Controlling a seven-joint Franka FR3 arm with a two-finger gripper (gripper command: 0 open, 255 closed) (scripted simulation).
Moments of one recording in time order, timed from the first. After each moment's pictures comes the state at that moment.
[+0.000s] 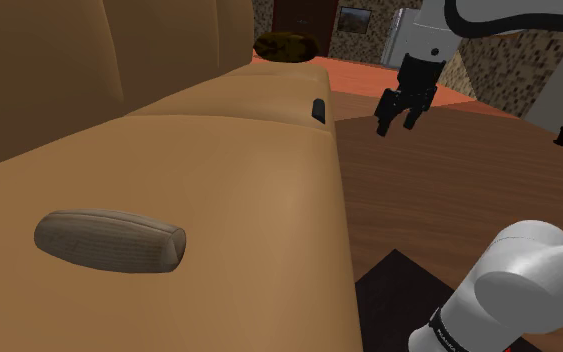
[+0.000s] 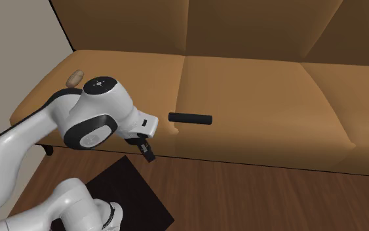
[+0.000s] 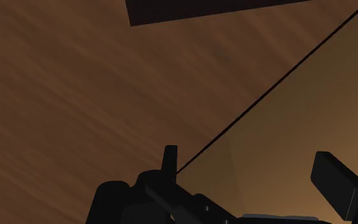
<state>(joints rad) -0.01 -0.82 -0.03 -2.33 -0.12 1.61 0.14</state>
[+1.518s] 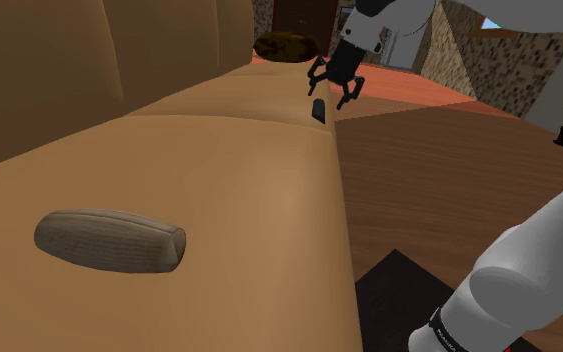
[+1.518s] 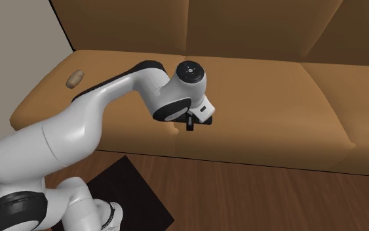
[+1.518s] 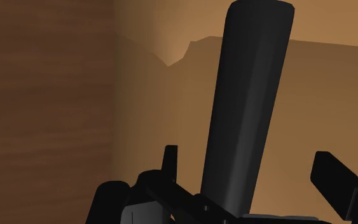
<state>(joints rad) -0.08 -0.20 -0.09 -1.87 0.22 1.85 0.57</state>
